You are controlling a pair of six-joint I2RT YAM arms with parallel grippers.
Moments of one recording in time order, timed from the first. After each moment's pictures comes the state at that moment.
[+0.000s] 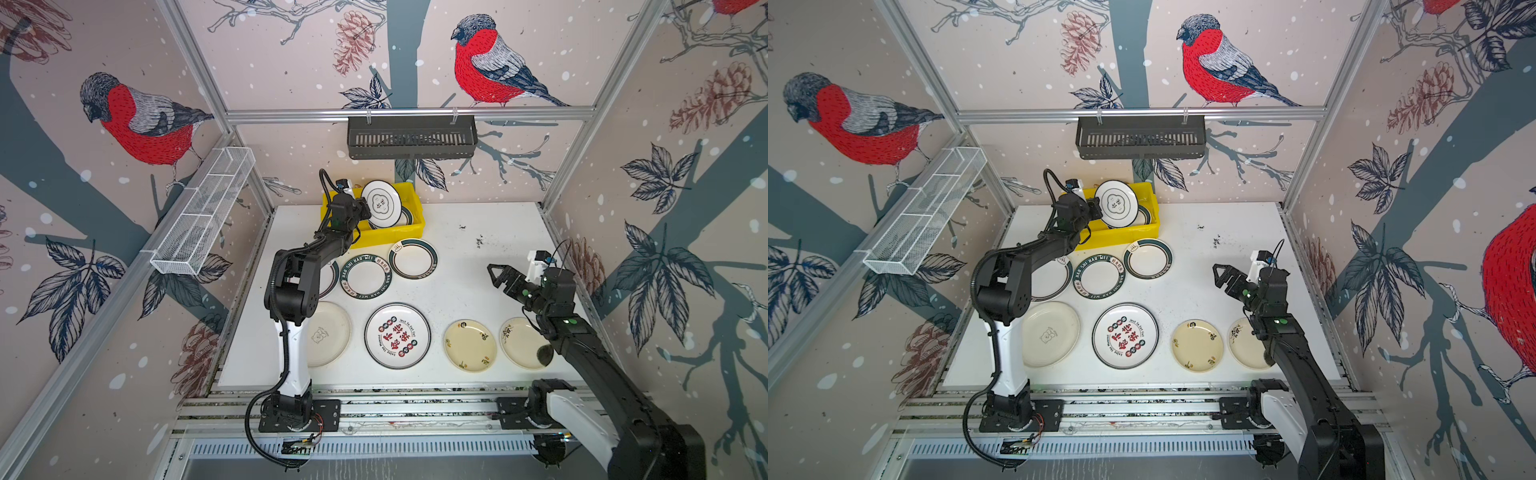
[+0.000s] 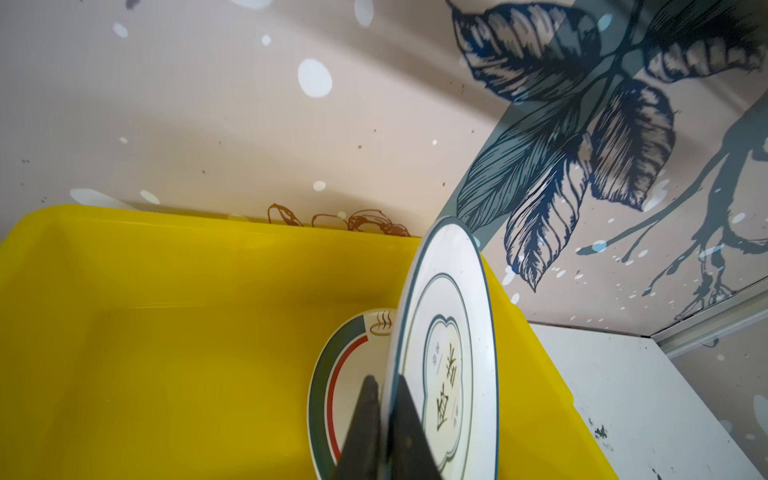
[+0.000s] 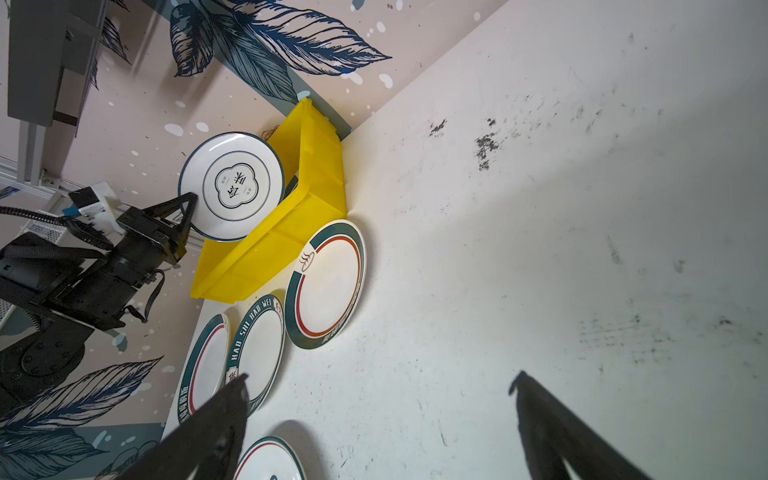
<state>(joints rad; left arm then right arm) -0.22 2.15 1.54 0.37 0.08 -0.42 0.04 0.91 0.47 0.01 -0.37 0.62</state>
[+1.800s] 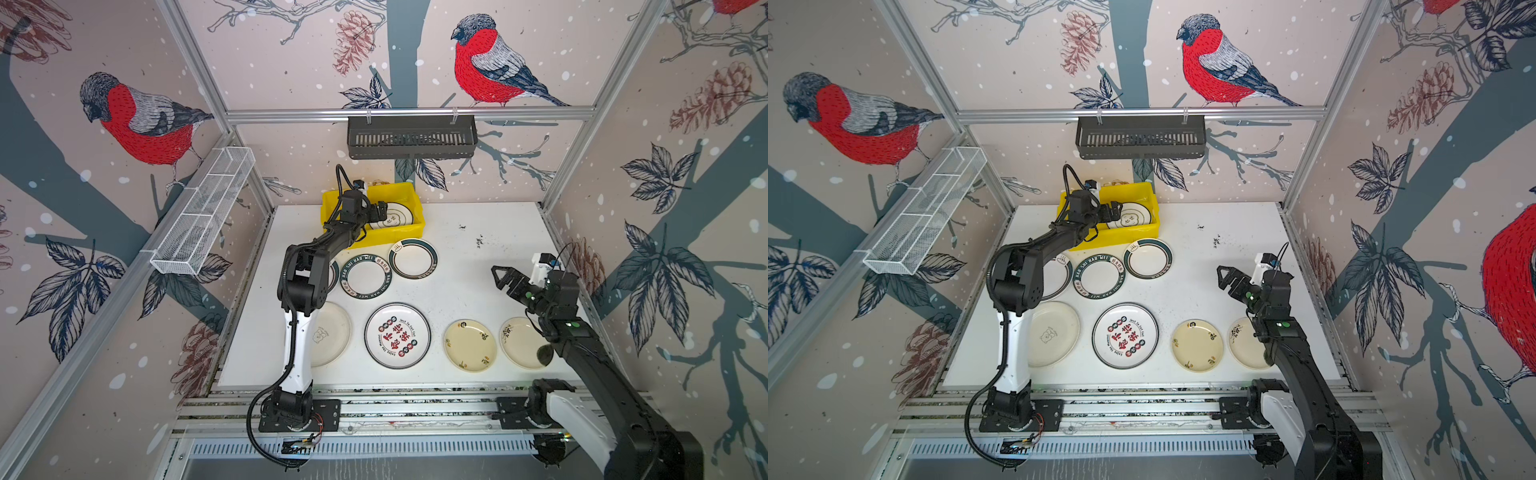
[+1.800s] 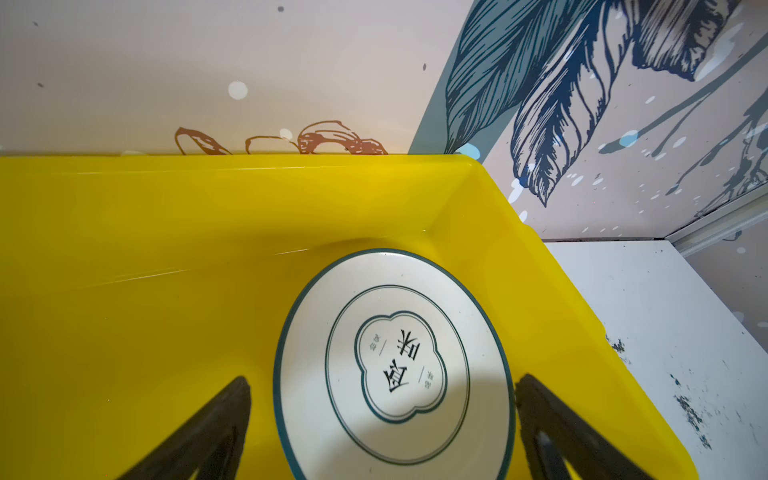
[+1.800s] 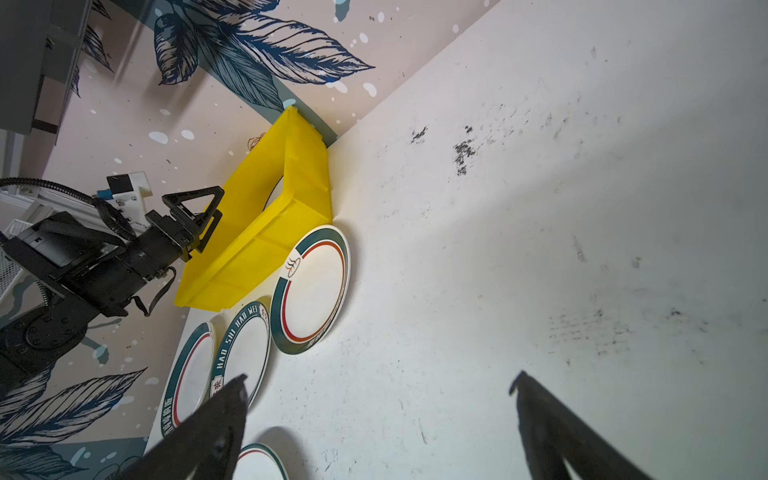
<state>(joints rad) -0.24 2.24 1.71 0.15 0.17 -0.29 0.02 0.91 0.46 0.00 -0.37 0.61</state>
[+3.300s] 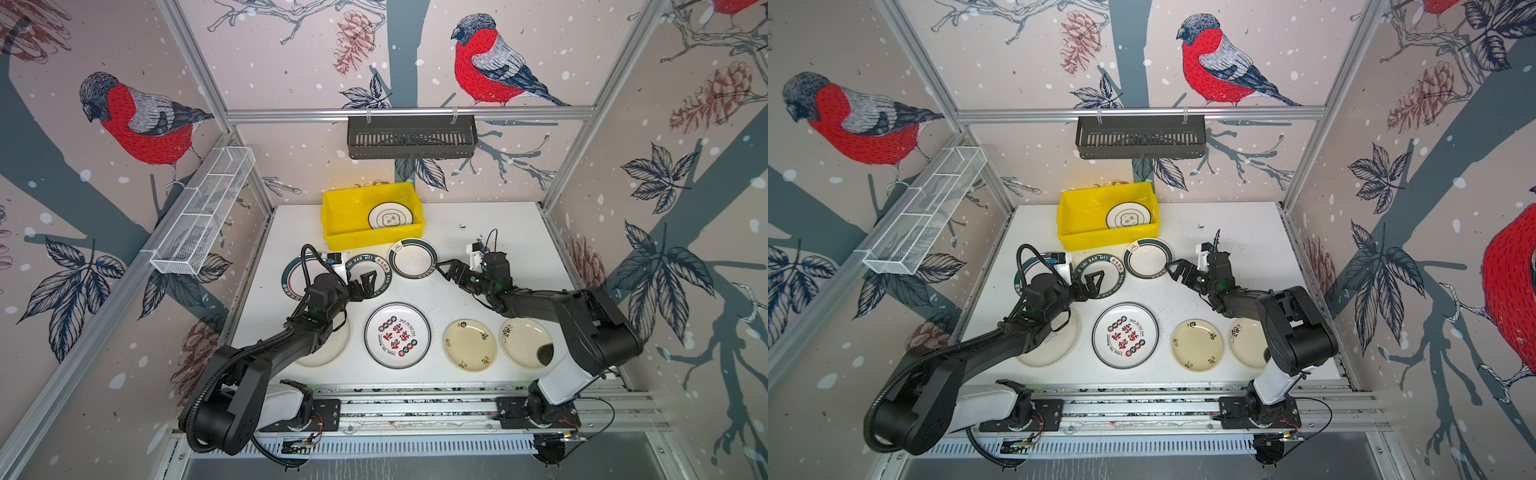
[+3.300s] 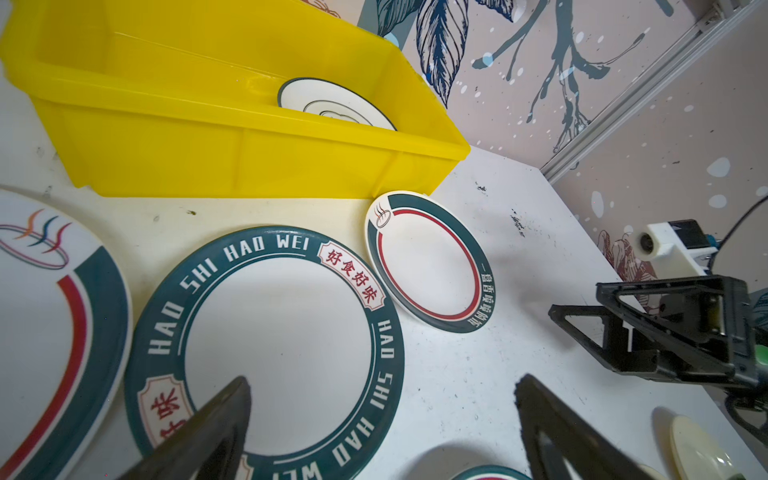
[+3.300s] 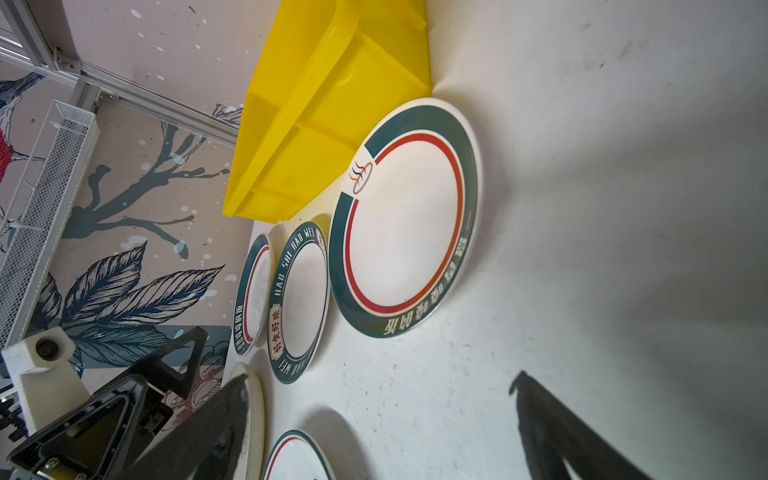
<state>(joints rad) -0.35 1.27 0.39 0.56 0.17 -0.45 0.35 1.66 0.65 0.54 -0.48 0.79</state>
